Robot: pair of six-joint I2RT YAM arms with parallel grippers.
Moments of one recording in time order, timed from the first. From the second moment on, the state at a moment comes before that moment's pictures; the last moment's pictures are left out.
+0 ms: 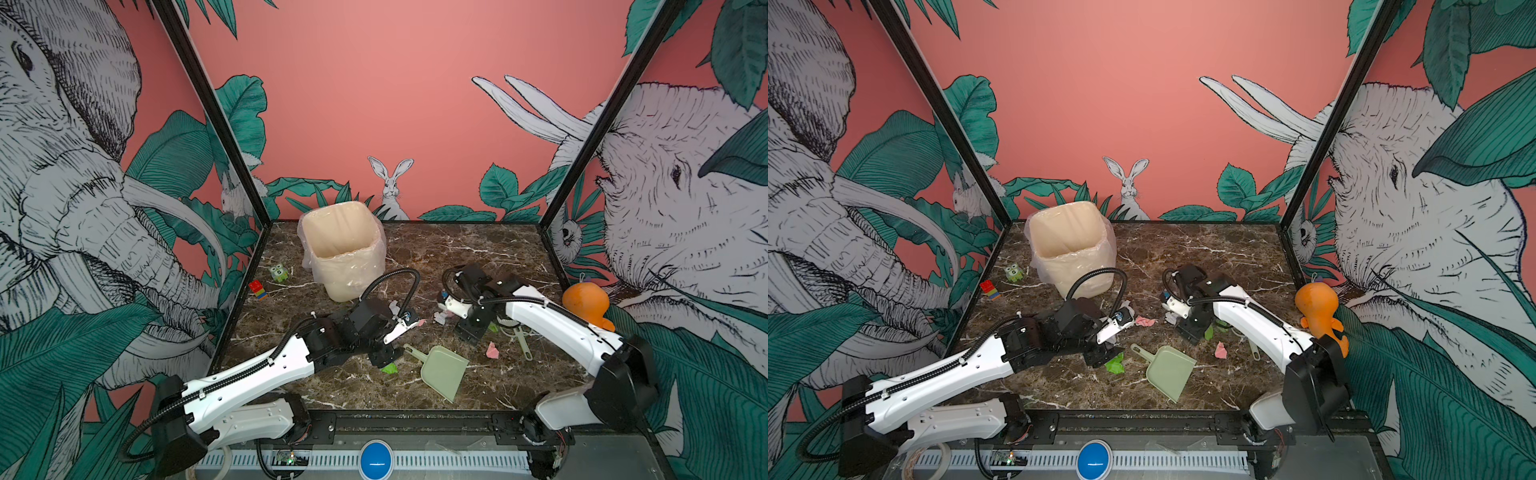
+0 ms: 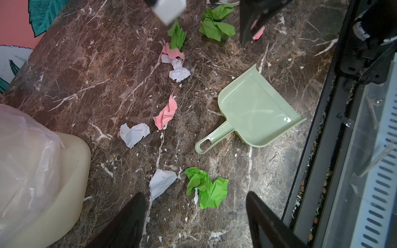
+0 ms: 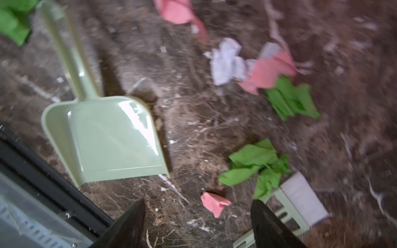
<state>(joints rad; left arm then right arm) -1.04 1.08 0.92 -0.68 -0.02 0.20 0.54 1.40 1.12 -1.09 0.02 -0.33</state>
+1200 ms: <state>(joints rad) -1.04 1.13 0.92 -0.57 -0.01 0.07 -0.20 1.32 0.77 -0.91 -0.09 0.29</state>
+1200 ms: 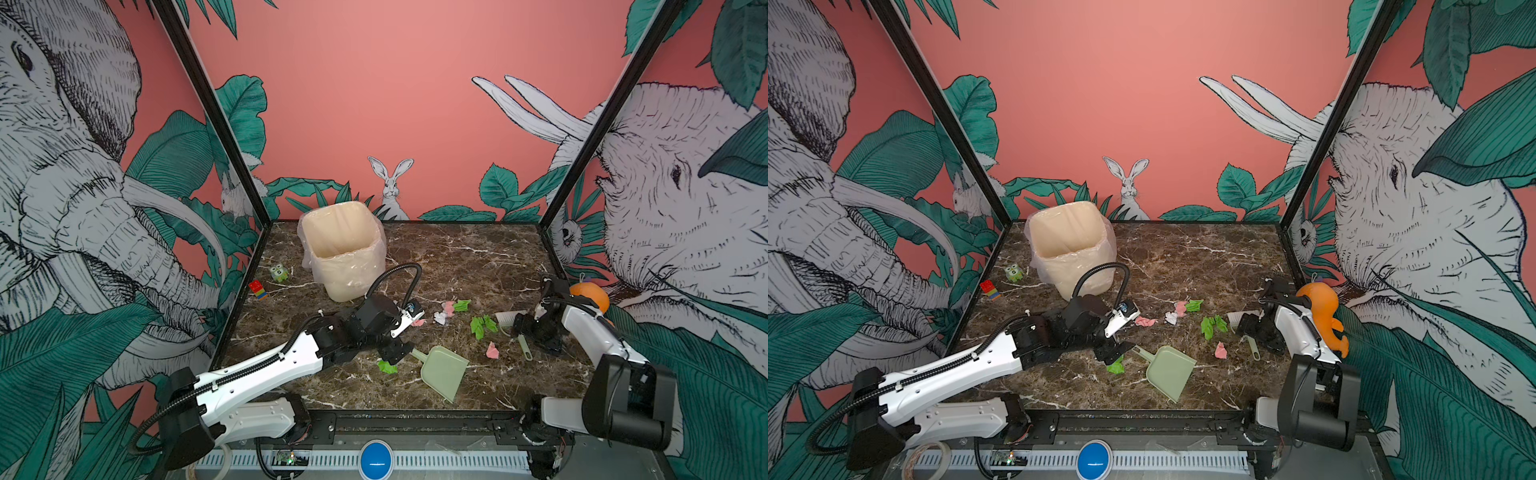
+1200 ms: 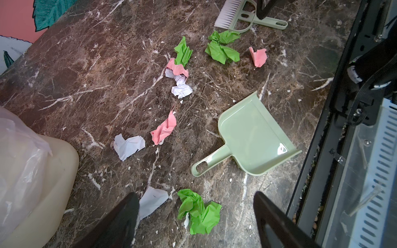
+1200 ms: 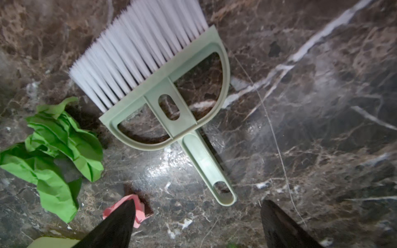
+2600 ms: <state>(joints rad) -1.04 1.12 0.90 -0.55 -0.02 0.06 -0.09 1.47 0.74 -0.80 -0.02 0.30</state>
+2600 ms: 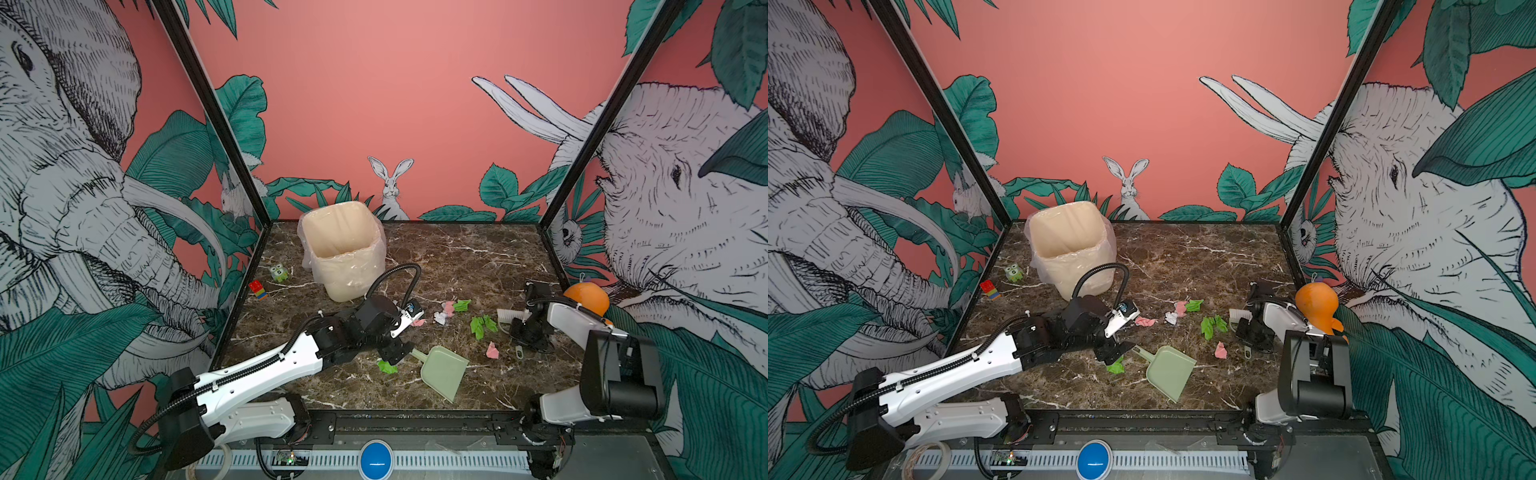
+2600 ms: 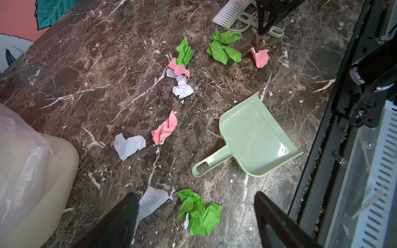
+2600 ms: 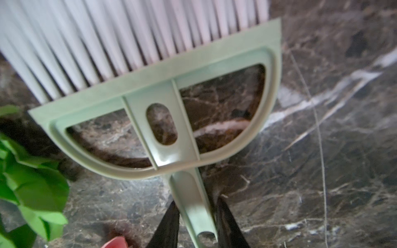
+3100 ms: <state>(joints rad) -0.99 1.17 0.94 -0.58 0.00 0.00 -0.07 1.45 0.75 -0.81 0.00 0.29</state>
